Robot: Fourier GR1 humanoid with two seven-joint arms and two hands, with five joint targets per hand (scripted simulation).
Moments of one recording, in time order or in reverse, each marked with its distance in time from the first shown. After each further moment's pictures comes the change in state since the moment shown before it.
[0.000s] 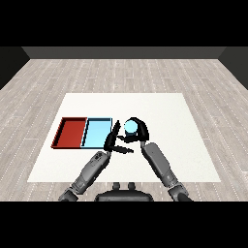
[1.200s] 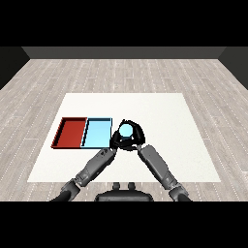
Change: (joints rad) left arm -0.151 0.001 -0.125 0.155 0.155 0.106 -0.045; right arm 0.015 -0.001 0.112 -0.048 -0.046 -0.046 0.006
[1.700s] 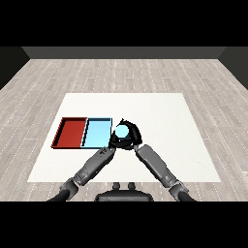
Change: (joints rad) left arm -0.015 0.025 -0.014 0.012 0.009 0.017 0.006; right arm -0.044 -0.013 0.077 0.025 -0.022 -0.075 -0.011
